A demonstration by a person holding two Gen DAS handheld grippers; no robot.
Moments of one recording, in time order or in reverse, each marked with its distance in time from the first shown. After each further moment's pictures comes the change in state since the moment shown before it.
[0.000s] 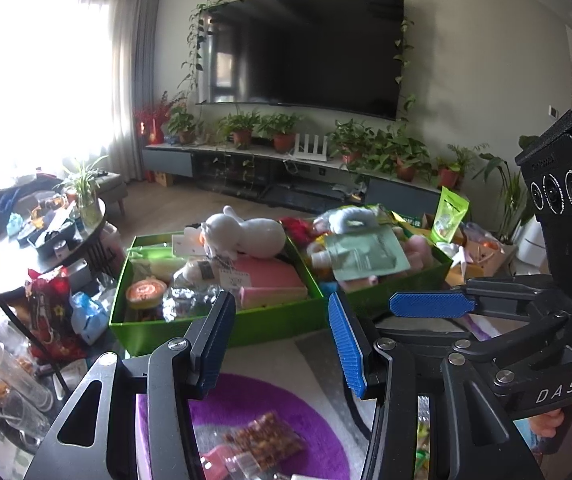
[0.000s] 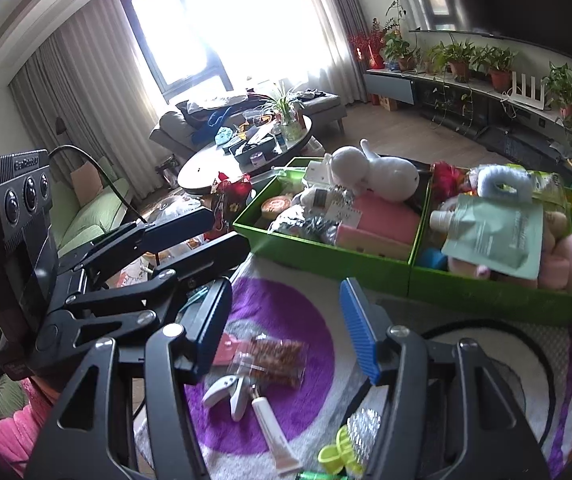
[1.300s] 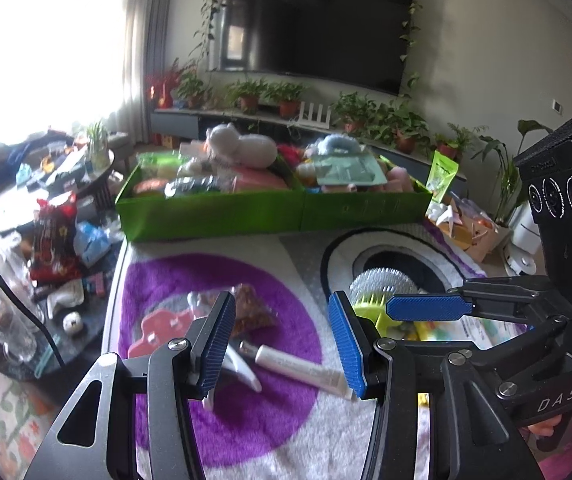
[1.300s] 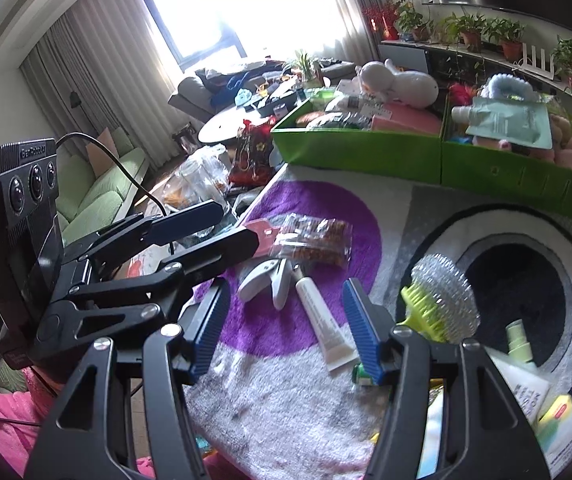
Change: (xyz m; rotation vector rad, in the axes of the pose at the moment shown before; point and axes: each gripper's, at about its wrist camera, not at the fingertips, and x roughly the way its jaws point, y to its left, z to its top) left arm -0.046 -0.018 -0.108 -0.079 0.101 0.005; right arm -0.010 0.035 -0.113 0.001 0.105 0.058
